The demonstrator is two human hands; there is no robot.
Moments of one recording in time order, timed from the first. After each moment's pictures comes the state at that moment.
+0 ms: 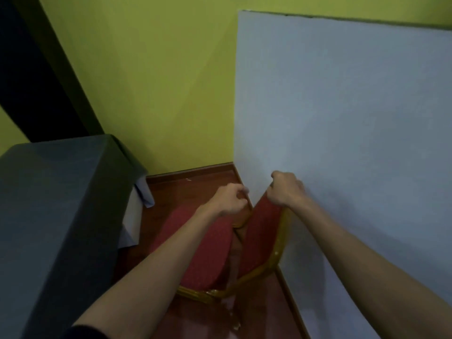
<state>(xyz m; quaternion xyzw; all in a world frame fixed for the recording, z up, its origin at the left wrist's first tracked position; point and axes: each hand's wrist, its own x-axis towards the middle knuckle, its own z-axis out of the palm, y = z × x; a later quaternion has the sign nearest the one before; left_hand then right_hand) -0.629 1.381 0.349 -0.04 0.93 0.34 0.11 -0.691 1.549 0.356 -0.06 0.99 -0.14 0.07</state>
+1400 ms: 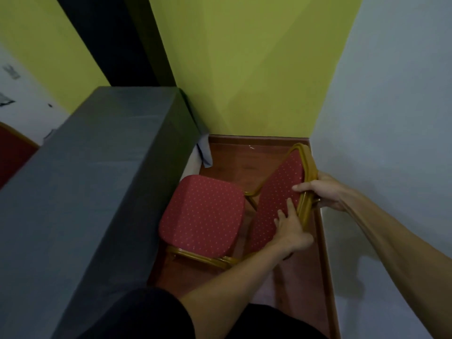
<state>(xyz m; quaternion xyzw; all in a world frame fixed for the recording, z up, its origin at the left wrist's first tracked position) -0.742 1.343 0.227 -0.30 0.78 0.50 0.21 -0.886 1.395 0.257 -0.05 0.76 -0.49 0.42</state>
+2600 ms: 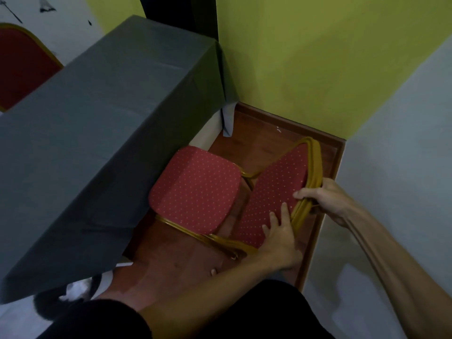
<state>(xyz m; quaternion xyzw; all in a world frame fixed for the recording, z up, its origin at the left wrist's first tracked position) -0.809 1.355 0.232 -0.40 0.72 0.53 0.19 -0.973 1.373 0.247 -0.17 0.77 -0.39 0.47</state>
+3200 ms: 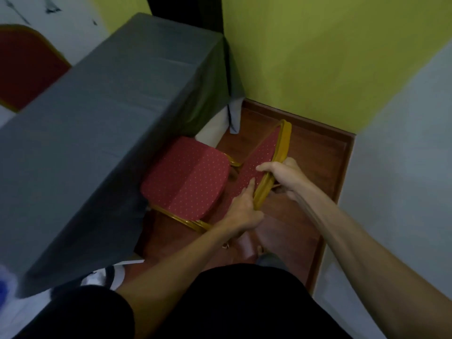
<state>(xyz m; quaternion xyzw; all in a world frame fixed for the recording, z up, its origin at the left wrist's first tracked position) -0.745 1.247 0.231 -0.45 0.72 0.50 0.14 -0.884 1.272 0.252 -0.11 0.74 -0.46 0.47</state>
